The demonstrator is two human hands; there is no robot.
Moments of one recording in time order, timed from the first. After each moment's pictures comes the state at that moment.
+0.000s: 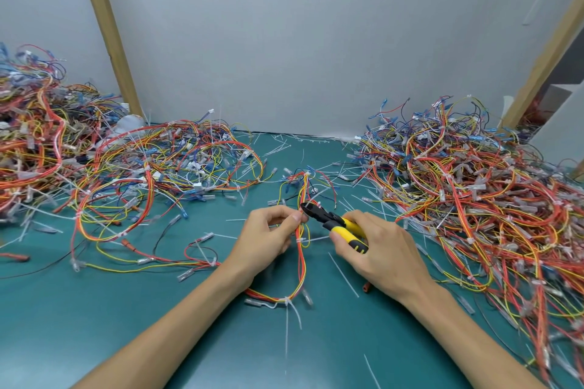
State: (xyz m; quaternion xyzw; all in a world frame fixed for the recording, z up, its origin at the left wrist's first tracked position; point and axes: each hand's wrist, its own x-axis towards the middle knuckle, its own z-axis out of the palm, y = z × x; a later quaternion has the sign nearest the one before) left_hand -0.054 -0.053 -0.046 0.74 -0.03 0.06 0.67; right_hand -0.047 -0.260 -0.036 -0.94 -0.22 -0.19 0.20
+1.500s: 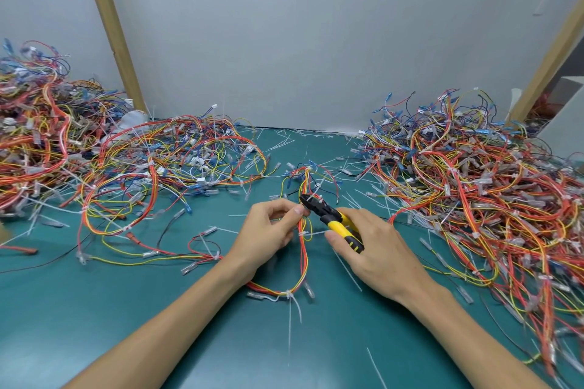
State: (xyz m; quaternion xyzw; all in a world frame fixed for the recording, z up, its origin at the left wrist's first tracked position) left_hand -0.056 -0.051 -0.045 0.73 -0.04 0.06 0.68; right_hand -0.049 -0.255 -0.043 -0.94 -0.23 -0.10 0.25
